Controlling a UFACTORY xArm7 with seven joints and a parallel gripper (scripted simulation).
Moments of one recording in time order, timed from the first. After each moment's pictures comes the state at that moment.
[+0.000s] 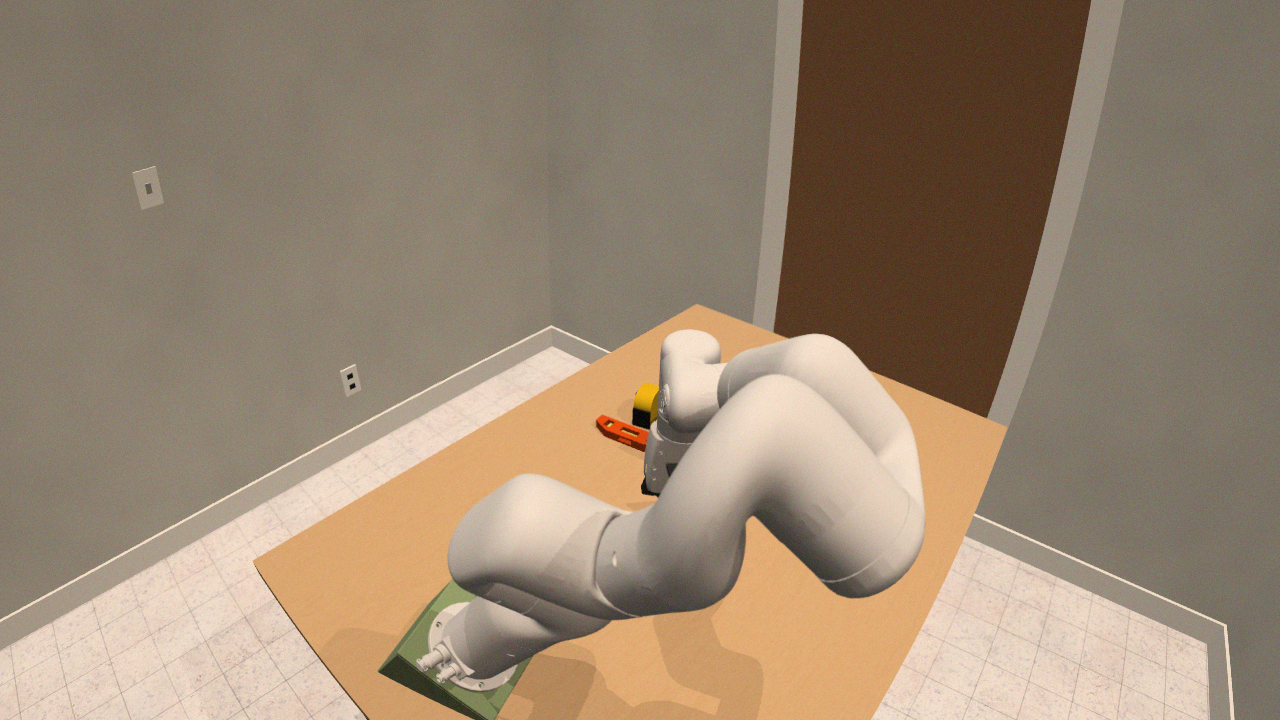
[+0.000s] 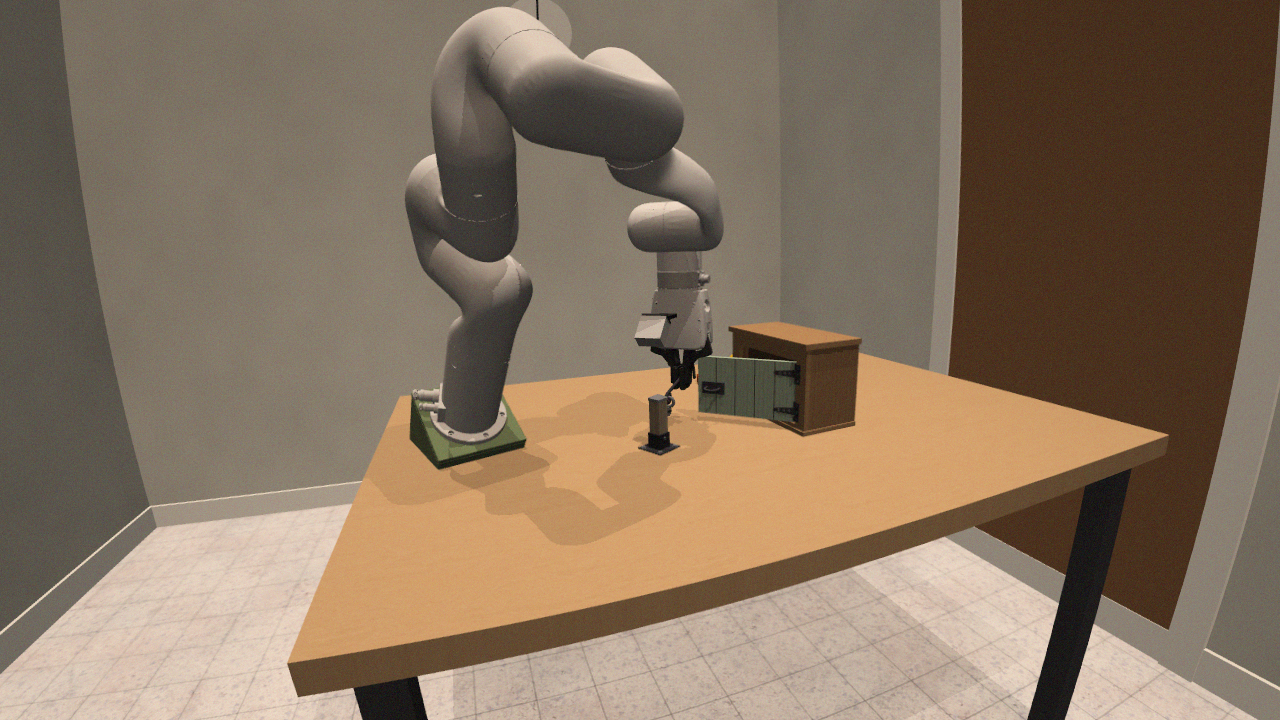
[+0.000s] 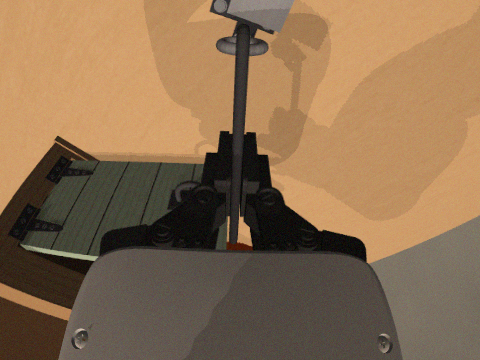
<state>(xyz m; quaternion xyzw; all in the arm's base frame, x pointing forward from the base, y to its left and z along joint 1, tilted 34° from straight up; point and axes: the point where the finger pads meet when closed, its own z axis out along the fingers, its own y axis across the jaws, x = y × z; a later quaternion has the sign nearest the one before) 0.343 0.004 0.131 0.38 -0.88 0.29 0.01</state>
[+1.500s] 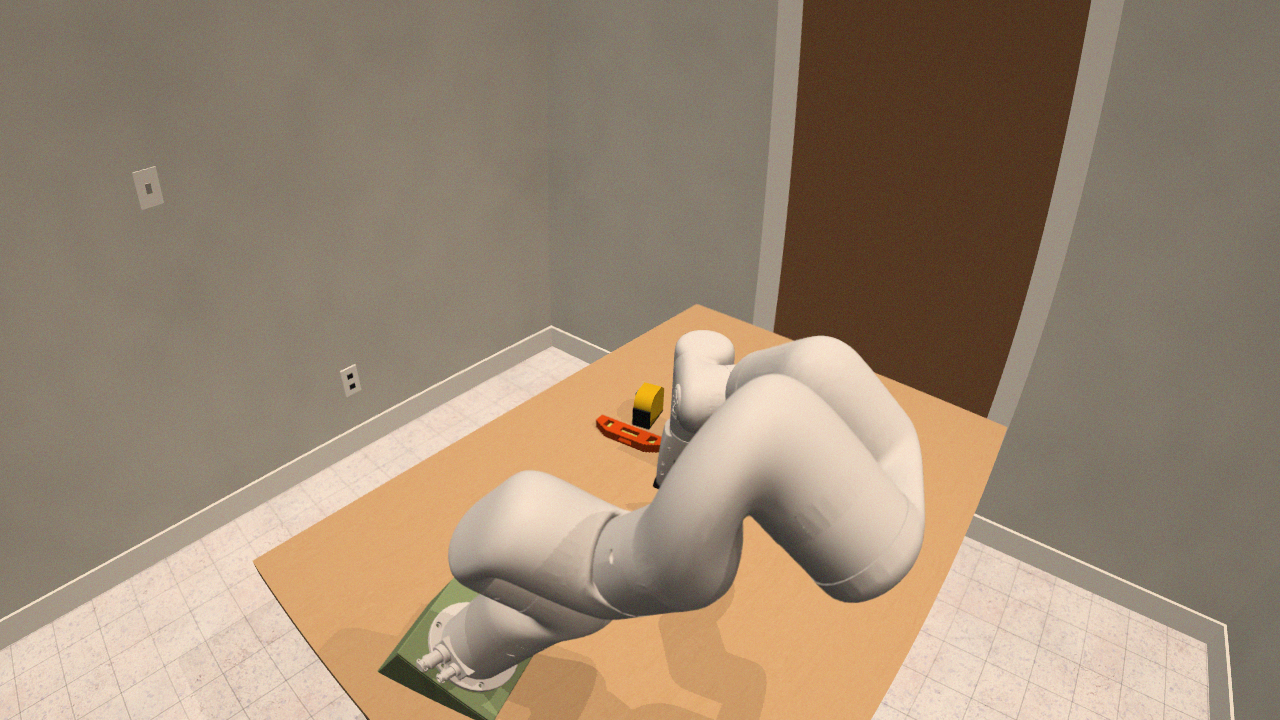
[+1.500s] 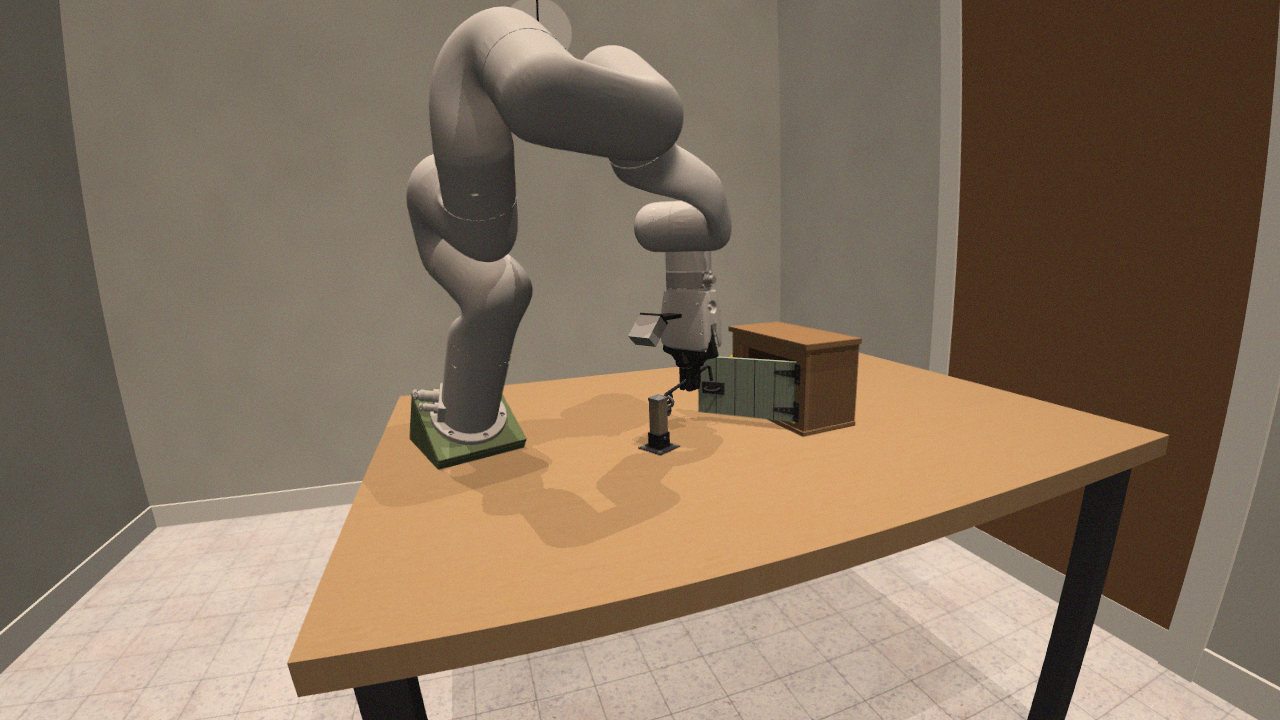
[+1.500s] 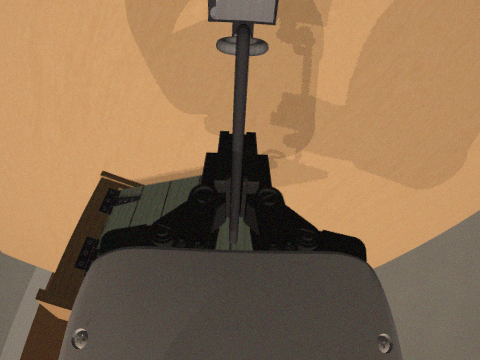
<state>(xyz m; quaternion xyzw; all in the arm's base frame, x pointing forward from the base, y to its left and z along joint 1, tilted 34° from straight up) 0.353 -0.007 0.140 0.25 -0.92 0.29 -0.03</state>
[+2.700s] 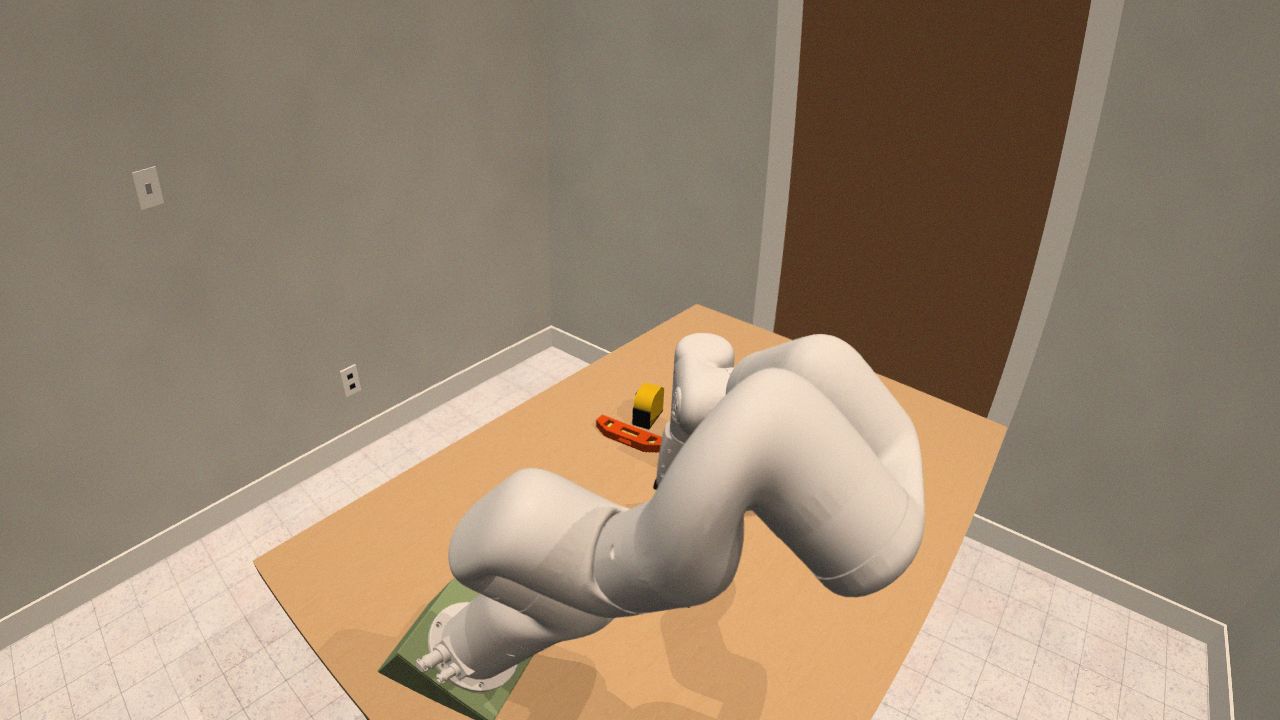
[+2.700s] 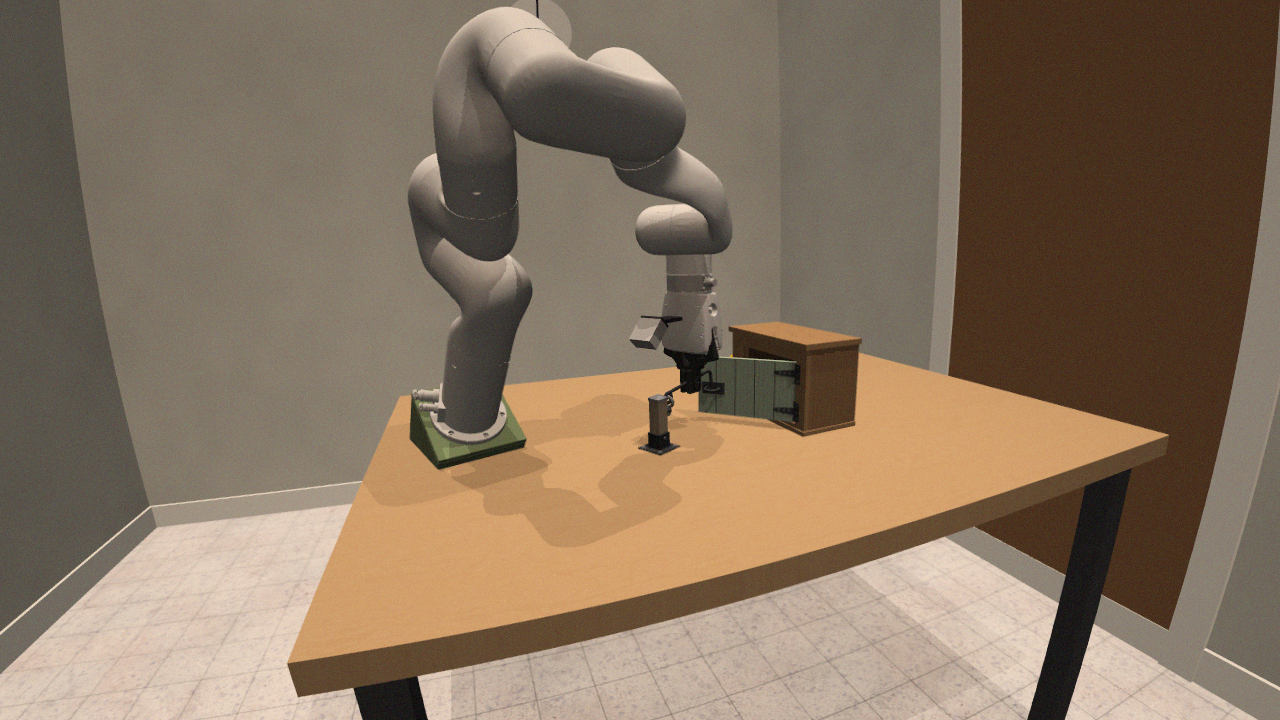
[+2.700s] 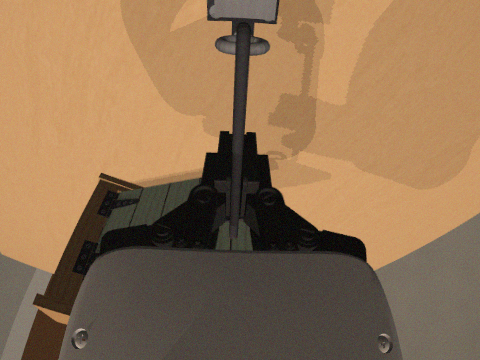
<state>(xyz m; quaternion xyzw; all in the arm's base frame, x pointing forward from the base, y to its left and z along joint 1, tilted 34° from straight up) 0.355 -0.009 0.136 0.25 -0.92 0.29 -0.03</state>
